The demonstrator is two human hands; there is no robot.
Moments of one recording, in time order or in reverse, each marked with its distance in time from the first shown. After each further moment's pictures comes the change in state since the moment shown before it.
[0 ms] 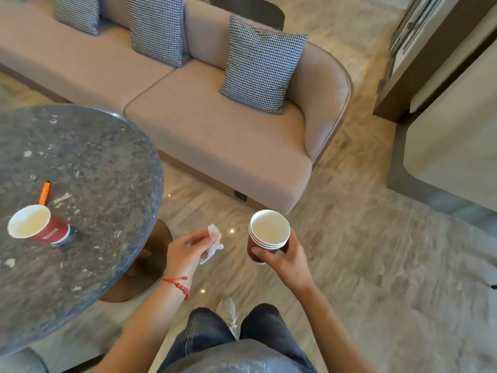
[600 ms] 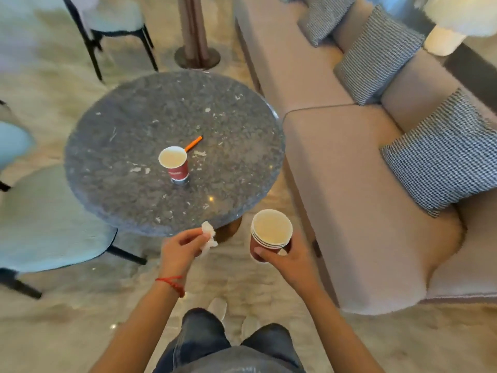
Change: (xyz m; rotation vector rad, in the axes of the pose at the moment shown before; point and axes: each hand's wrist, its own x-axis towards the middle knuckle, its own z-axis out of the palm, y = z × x) left_hand -0.015 0.011 -0.057 -0.378 0.850 -0.039; right_hand 0.140 -0.071 0.102 -0.196 -0.819 -0.233
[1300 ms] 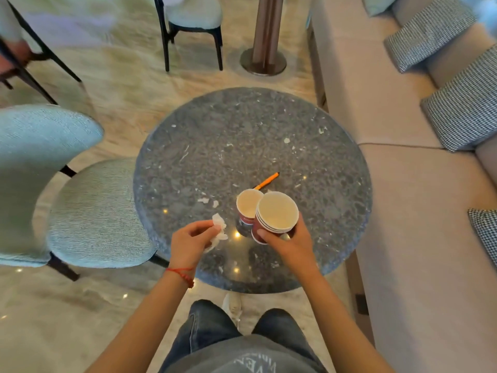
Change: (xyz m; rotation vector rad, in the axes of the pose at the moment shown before) left_hand 0.156 0.068 -0.104 -0.079 0.191 0.030; right_hand 0.176 -0.071 0.176 0.014 -0.177 -0.074
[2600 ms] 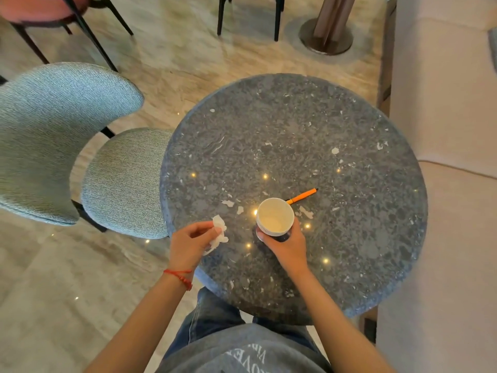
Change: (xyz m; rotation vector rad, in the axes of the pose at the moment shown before) left_hand 0.041 0.002 -0.018 -0.017 0.207 -0.138; right_hand 0.085 0.041 0.050 -0.129 -0.192 0.096
